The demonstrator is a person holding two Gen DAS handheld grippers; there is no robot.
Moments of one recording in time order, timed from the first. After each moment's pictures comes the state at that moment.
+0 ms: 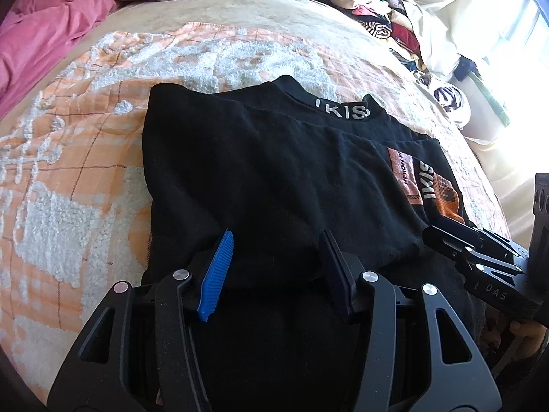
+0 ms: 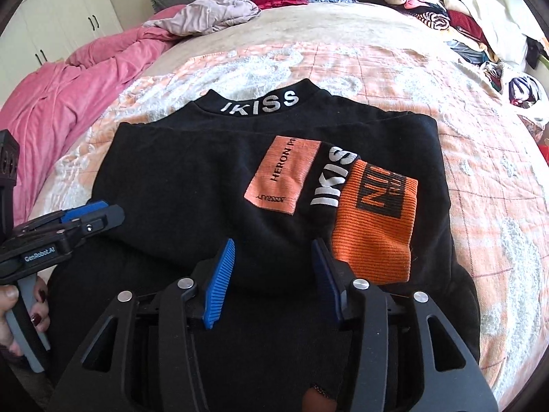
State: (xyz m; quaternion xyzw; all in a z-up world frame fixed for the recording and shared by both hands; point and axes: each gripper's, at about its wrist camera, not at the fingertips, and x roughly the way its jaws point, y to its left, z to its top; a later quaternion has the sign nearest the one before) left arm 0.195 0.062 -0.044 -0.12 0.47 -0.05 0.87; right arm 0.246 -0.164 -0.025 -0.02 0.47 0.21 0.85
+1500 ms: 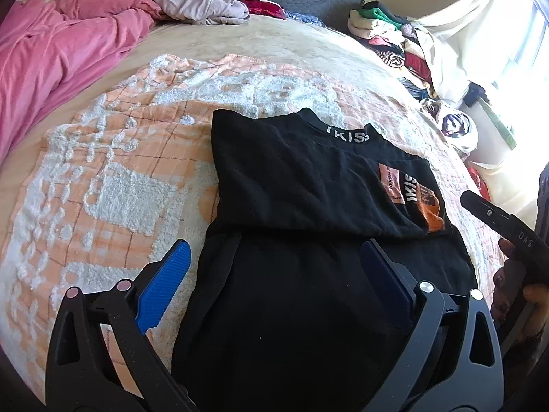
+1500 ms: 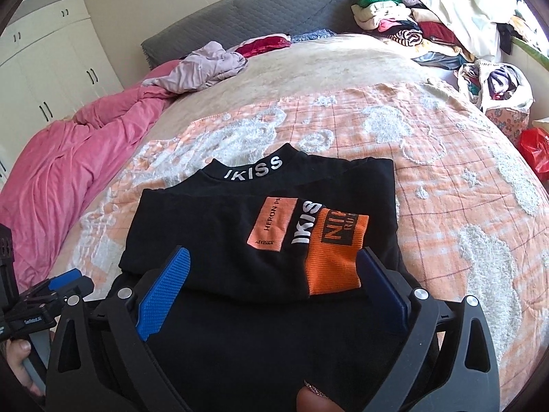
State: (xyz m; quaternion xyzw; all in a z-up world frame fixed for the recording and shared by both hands) left arm 0.122 0.081 0.008 -0.13 0.43 0.00 0.89; right arm 0.221 -0.205 0.041 0.06 0.40 0.20 0.89
